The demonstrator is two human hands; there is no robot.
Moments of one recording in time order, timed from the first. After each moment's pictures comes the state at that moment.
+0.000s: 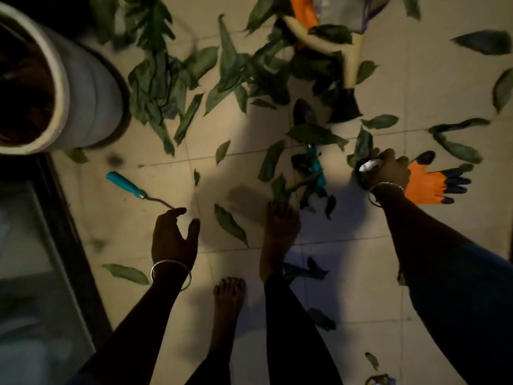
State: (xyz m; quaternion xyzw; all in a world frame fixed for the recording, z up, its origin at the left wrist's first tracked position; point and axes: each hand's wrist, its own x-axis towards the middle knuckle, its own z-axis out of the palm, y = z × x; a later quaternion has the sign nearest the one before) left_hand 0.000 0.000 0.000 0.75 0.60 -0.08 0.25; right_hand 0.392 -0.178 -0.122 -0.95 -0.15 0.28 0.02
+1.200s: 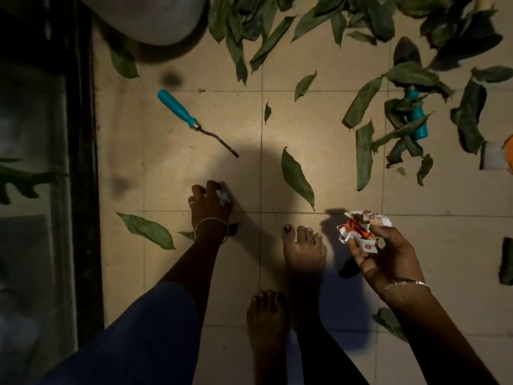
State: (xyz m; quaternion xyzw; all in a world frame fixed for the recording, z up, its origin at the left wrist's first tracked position) left_hand -0.194 -0.043 -0.166 0.68 0.67 -0.13 0.26; right_hand 0.038 -0.247 -0.063 -0.53 0.33 0.50 0.59
